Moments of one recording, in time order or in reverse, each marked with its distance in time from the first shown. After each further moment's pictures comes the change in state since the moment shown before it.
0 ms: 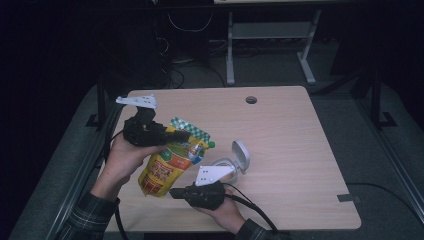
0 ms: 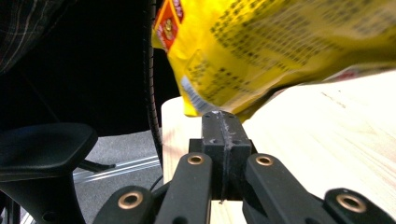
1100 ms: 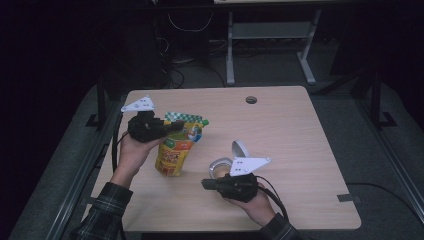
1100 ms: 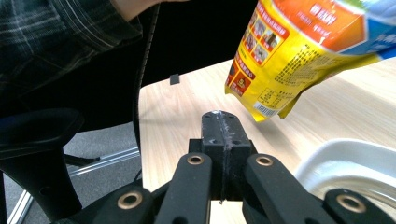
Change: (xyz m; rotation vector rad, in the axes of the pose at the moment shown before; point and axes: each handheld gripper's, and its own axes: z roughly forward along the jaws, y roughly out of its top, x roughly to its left) left arm 0.064 -0.033 0.029 -0.120 0.169 0.081; right arm -0.020 -0.002 -0.079 0.033 -0.098 0.042
